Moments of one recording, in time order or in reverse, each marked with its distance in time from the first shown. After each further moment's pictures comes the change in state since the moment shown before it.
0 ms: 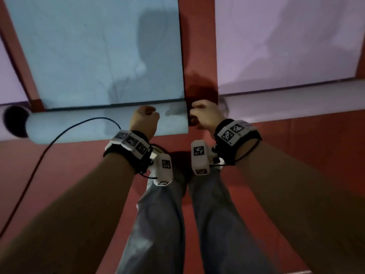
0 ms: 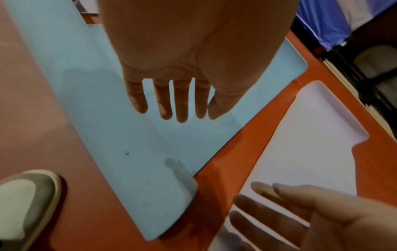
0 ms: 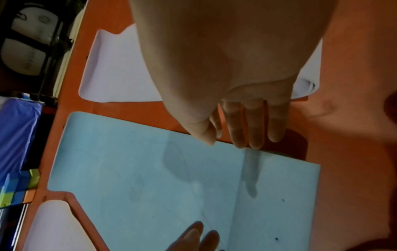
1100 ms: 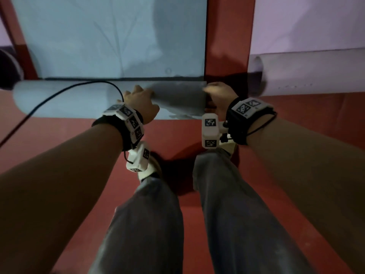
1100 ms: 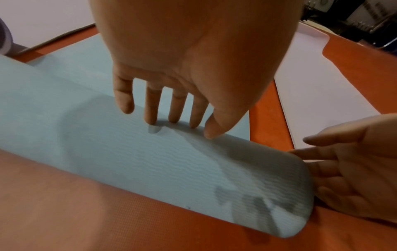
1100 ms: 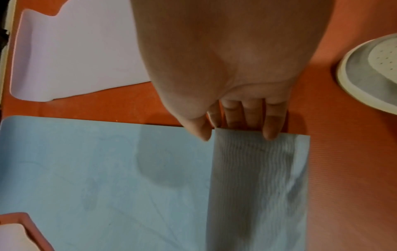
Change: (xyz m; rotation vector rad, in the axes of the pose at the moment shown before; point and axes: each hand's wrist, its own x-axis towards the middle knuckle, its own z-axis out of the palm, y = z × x) left_hand 0.036 -0.119 0.015 0.970 -0.090 0.145; right_hand 0.071 0.115 0.067 0.222 -0.079 0.120
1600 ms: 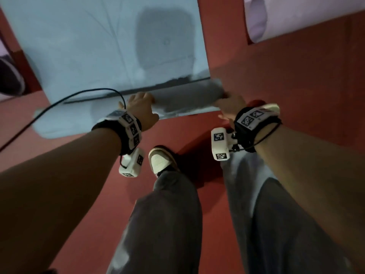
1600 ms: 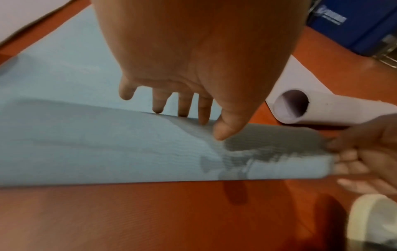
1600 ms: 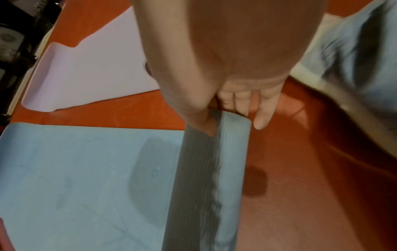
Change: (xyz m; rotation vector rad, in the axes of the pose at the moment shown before) left_hand -0.046 -0.082 0.078 0.133 0.035 0.246; right_hand -0.056 0.150 0.043 -0.048 0.243 -0.033
